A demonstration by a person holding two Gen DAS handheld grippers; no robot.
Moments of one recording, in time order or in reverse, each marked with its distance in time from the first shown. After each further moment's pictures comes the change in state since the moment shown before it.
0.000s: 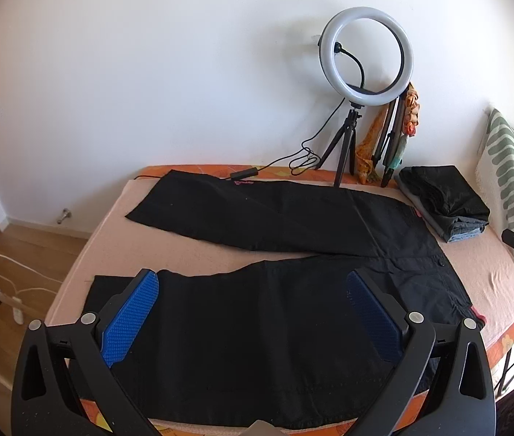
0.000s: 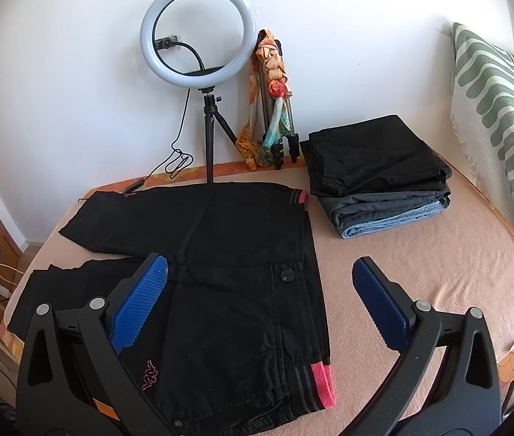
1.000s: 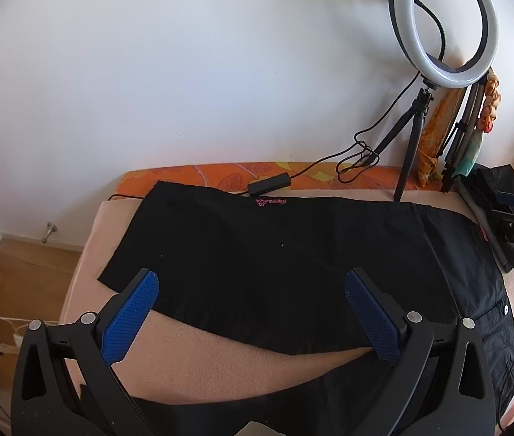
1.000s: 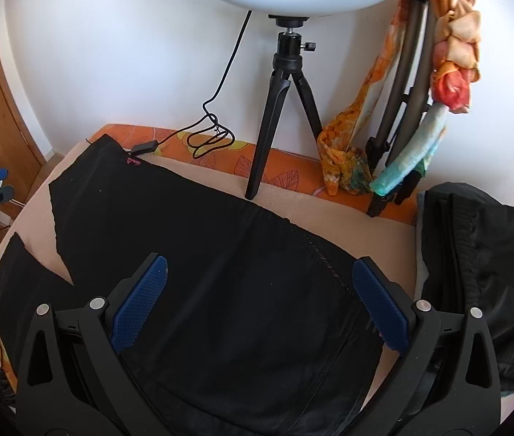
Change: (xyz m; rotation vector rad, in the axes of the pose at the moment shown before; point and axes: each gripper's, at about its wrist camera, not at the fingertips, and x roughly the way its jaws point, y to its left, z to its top) left arm 0.184 0.033 0.105 0.060 0.177 0.047; right arm 0.268 0.052 0.124 -0.351 0.310 0.223
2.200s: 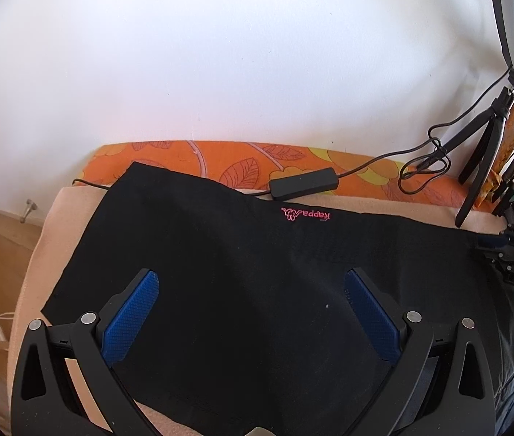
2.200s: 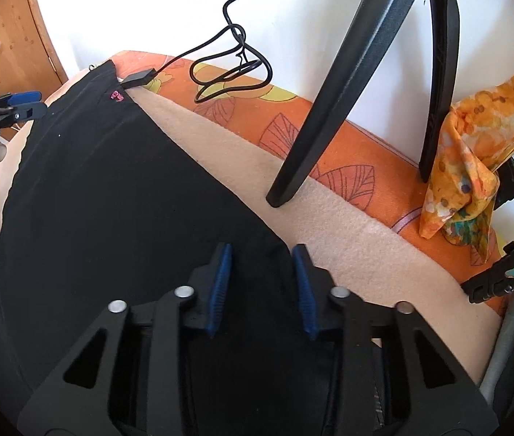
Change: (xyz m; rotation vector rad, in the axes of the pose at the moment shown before) left arm 0.124 0.016 0.034 -0.097 0.088 0.015; right arm 0.136 0.002 0.018 -0.217 0.157 0.106
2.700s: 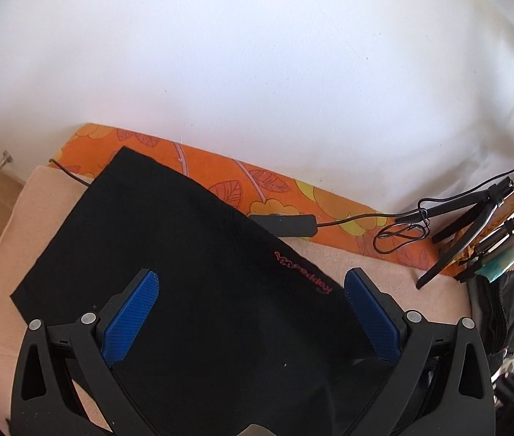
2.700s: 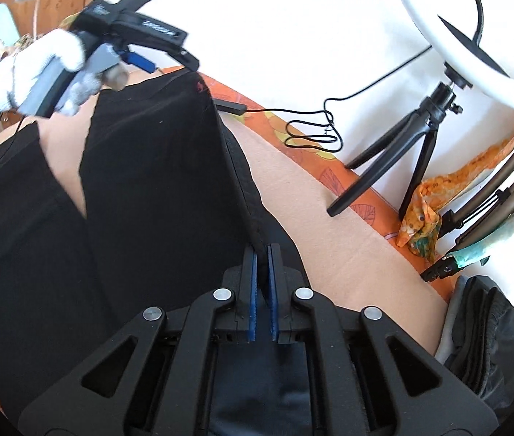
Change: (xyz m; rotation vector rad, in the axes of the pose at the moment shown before) left arm 0.012 0.015 0.040 -0.230 0.070 -0.139; right arm -0.113 0.132 -0.061 -0.254 -0.169 -0.122
